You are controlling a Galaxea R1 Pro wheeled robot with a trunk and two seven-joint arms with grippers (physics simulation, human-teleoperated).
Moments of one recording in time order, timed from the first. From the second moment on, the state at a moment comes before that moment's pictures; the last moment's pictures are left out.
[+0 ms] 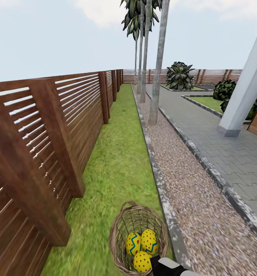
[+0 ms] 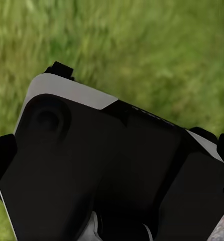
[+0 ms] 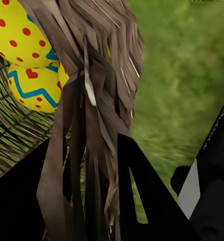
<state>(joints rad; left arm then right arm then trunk) -0.38 0.00 0.24 0.05 0.22 0.10 -0.04 -0.61 0.17 -0.93 0.04 -0.42 -0.13 -0.22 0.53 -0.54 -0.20</state>
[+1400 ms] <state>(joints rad) -0.38 0.00 0.24 0.05 0.22 0.10 -0.04 -0.61 0.17 -0.93 0.04 -0.41 -0.13 -0.22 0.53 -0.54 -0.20</state>
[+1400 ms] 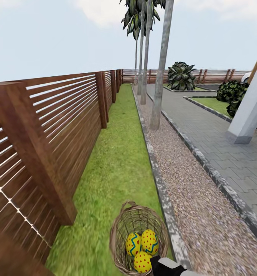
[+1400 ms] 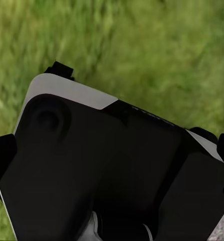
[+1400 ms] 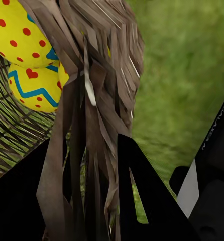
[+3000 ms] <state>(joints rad) -0.38 0.00 0.24 0.05 0.22 0.10 -0.04 -0.61 0.17 -0.93 0.04 -0.41 -0.13 -0.22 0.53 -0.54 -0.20</state>
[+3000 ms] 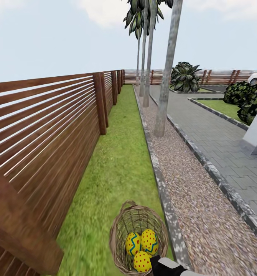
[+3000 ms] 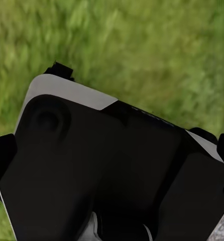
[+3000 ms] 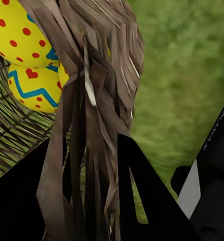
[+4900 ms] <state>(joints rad) -0.38 0.00 0.24 0.05 0.22 0.10 -0.04 -0.61 0.17 -0.93 0.04 -0.41 -0.14 -0.22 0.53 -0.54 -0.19</state>
